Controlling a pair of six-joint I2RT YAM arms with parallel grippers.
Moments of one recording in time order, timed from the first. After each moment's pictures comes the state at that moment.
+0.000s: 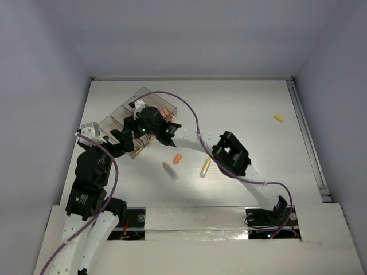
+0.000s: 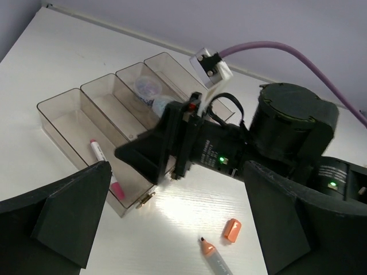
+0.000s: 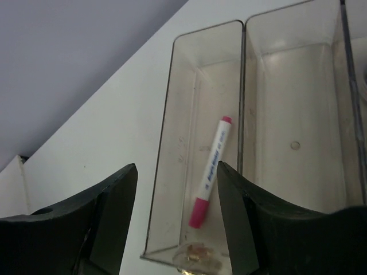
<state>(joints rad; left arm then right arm) -0.27 0.38 0.68 -0.41 -0.25 -0.39 0.99 2.45 2.06 0.12 -0.17 0.42</state>
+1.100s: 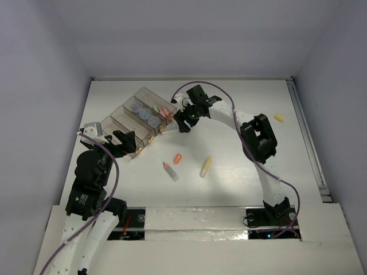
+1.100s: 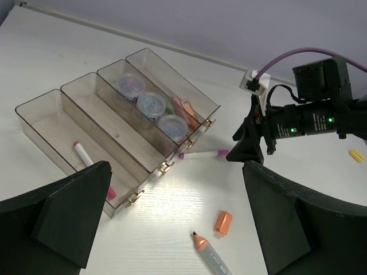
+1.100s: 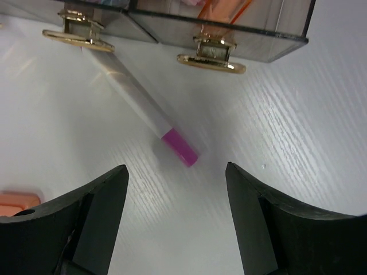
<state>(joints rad) -0.27 0.38 0.68 -0.40 -0.18 -0.38 0.59 2.26 1.85 -0.54 -0.39 -0.32</state>
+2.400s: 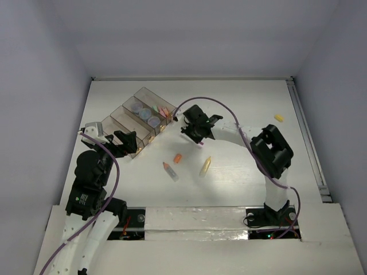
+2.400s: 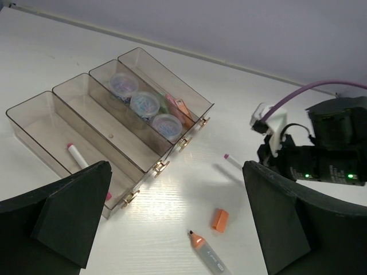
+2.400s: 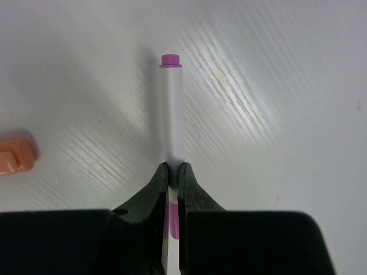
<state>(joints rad) -0.27 0.38 0.68 -0.39 -0.15 -0.38 0.75 1.99 1.43 -0.42 0.07 -0.25</state>
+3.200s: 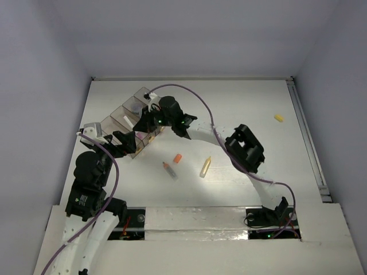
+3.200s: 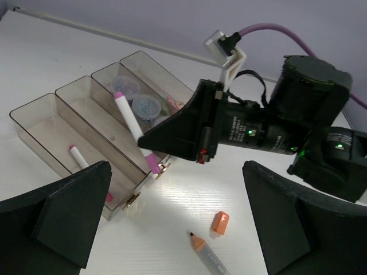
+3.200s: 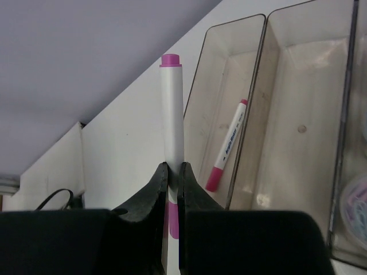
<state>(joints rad) -0.26 0.37 0.68 -0.39 -0.15 -0.38 0.86 2.26 1.80 0.23 -0.49 0.47</state>
